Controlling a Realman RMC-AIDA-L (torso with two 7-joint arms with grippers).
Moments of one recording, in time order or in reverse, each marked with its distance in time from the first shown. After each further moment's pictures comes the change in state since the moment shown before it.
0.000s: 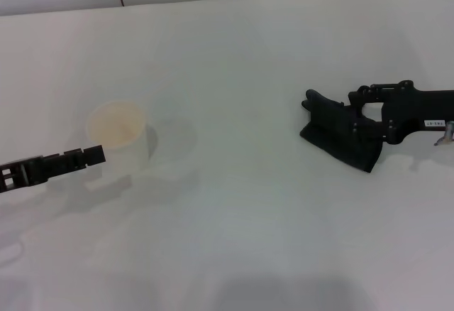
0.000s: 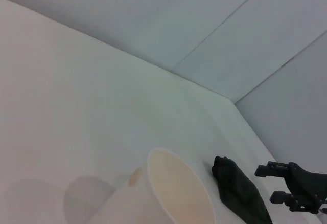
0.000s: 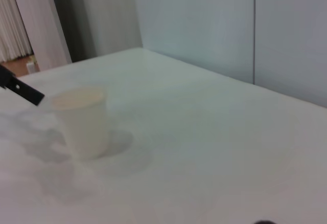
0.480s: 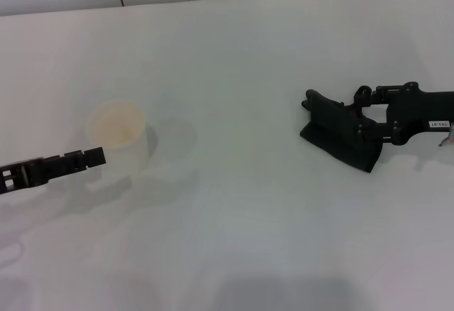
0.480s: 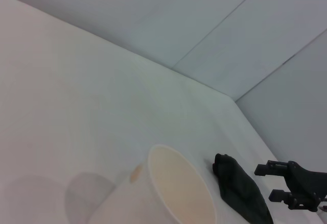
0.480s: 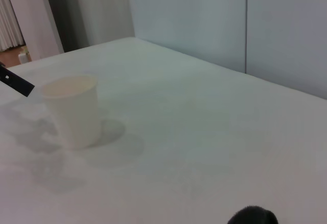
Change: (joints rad) left arm -0.001 0.001 0.001 0.001 0.008 -0.001 0.000; right arm -0.001 -0.004 0.000 0.008 -0.015 0.013 0.009
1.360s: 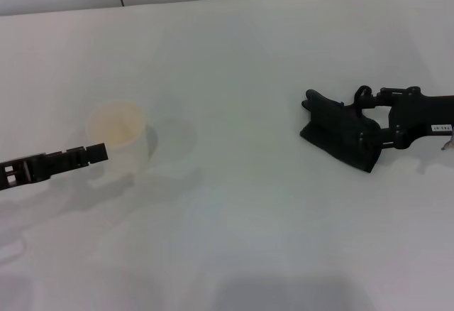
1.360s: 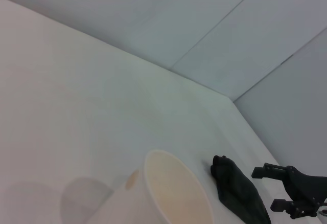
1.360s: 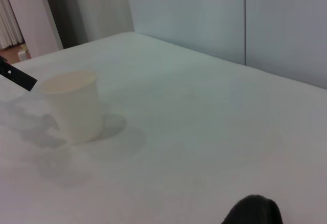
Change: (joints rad) left arm -0.012 0.000 -0.001 0.000 0.002 -0.001 -0.006; right arm -0.004 0.000 0.000 0.007 -0.016 -0.004 0.019
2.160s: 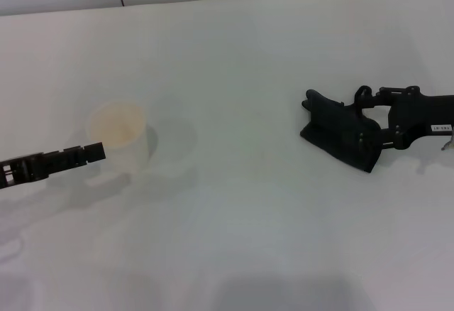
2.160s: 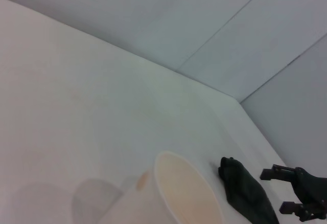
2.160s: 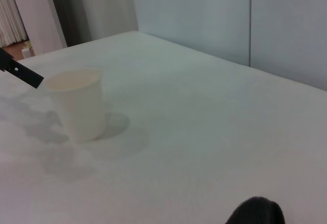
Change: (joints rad) left arm 0.000 0.002 -0.001 0.000 0.001 -0.015 0.002; right arm 0.003 -0.001 0.000 0.001 -0.003 -0.005 -0.017
